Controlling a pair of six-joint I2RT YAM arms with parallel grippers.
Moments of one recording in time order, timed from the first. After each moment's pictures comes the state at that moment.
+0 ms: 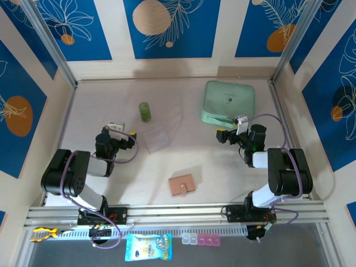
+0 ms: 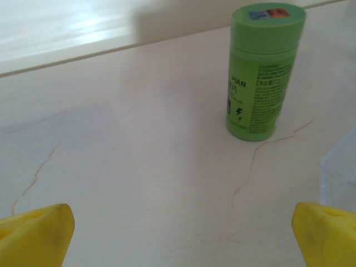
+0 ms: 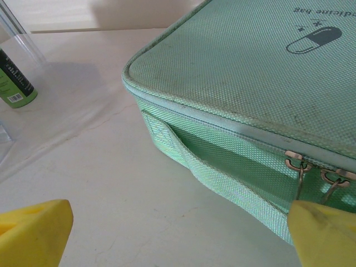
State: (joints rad) left arm -0.11 1.56 0.30 0.96 0.07 0.13; right arm -0.05 1.52 0.37 0.76 -0.53 0.02
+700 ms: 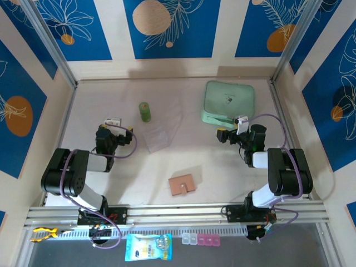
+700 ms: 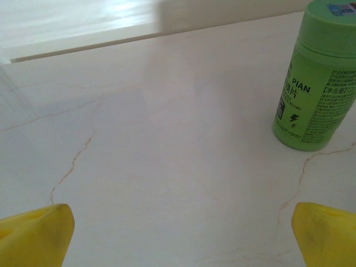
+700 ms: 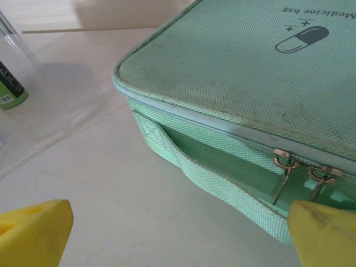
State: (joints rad) left arm -0.10 1.56 0.36 0.86 -0.03 0.10; right arm -0.05 1.52 0.37 0.76 -0.50 0.02
